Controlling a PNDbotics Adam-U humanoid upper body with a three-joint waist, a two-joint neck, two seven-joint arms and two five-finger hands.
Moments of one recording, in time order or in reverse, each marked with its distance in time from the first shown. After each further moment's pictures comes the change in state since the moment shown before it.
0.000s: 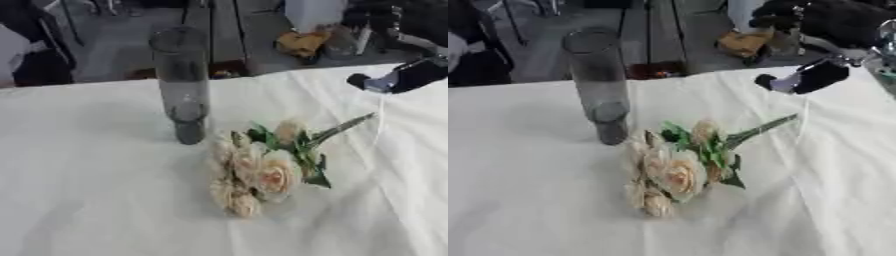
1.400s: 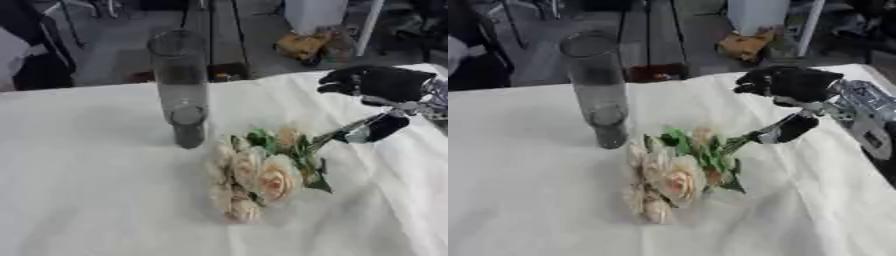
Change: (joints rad) left arm 0.000 -0.009 -0.001 0.000 0.002 0.005 -0.005; right arm 0.037 0.076 0.117 0.152 0.050 -0.053 -0.007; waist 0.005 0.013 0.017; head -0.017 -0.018
